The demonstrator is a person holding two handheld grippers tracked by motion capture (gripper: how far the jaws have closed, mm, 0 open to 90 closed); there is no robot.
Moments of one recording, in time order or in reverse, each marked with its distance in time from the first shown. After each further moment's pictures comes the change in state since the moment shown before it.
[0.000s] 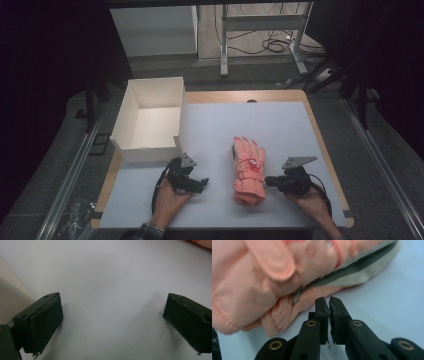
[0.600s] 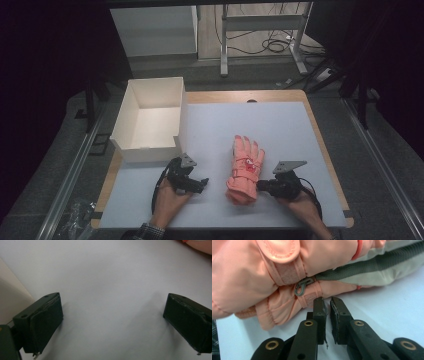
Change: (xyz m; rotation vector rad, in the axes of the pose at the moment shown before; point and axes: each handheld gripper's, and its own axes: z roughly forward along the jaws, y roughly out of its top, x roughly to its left) left arm 0.000 0.000 0.000 0.000 0.000 0.000; right arm 0.013 0.001 0.023 -0.013 0.036 -0.015
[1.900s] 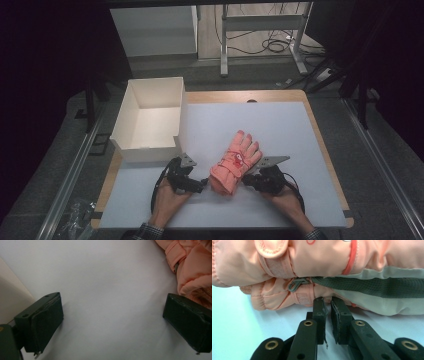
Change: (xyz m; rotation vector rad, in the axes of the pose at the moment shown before) left arm 0.001 0.000 -0.001 -0.002 -0.003 -0.001; right arm 0.009 0.024 0.034 -0.023 0.011 -0.009
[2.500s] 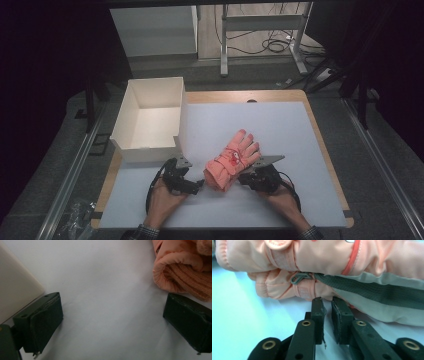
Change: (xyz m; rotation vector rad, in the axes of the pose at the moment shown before) left arm 0.007 -0.008 -0.007 0.011 -0.008 0.011; right arm 0.006 0.007 0.007 0.009 -0.024 -0.039
